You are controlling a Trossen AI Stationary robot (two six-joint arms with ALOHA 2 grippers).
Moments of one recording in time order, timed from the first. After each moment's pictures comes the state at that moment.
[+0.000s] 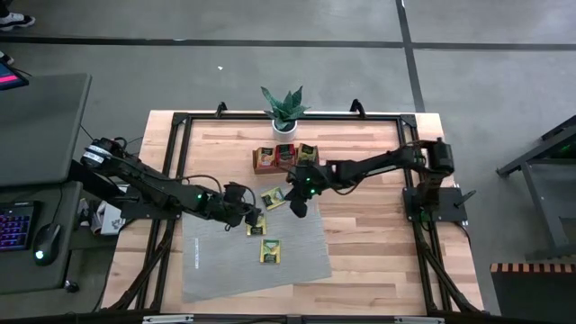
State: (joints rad) left arm -0.34 1.35 0.62 -0.18 -0.47 -1.37; right arm -0.07 1.85 1.07 0.06 -0.19 0.42
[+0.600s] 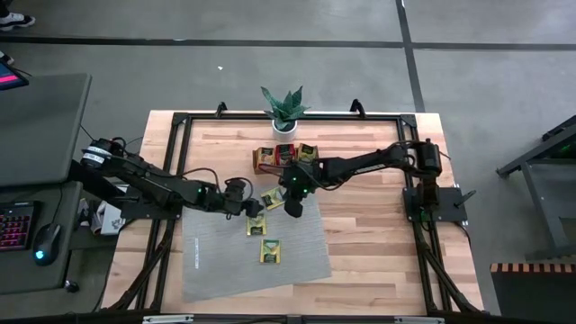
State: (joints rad) left arm -0.22 1.35 0.49 0.10 -0.32 -1.39; right arm -0.07 1.96 1.28 -0.21 -0.15 0.28
